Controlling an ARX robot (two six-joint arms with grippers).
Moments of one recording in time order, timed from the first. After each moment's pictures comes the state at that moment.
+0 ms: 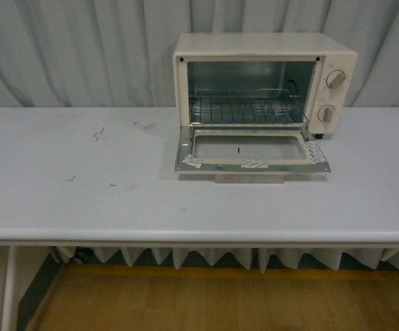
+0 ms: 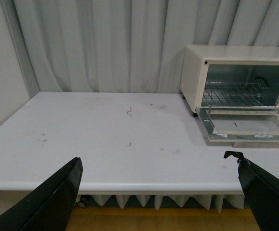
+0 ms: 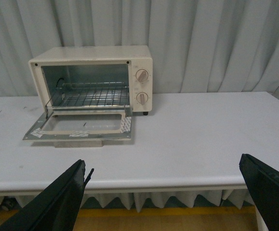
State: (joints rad) left arm 0.00 0.01 0.01 -0.01 0.00 -0.02; right arm 0.00 0.00 0.01 -0.01 0.00 -0.01
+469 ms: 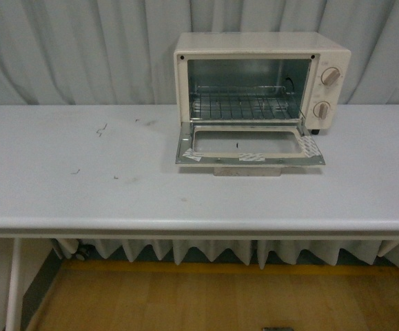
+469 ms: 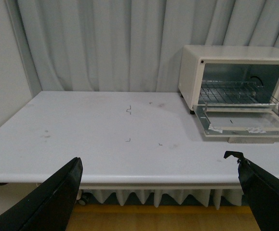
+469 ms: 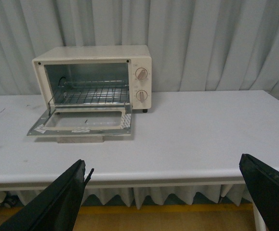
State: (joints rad) left arm 0.00 0.01 0.01 0.00 0.00 -0.02; right arm 0.00 0.00 0.01 0.00 0.00 -0.01
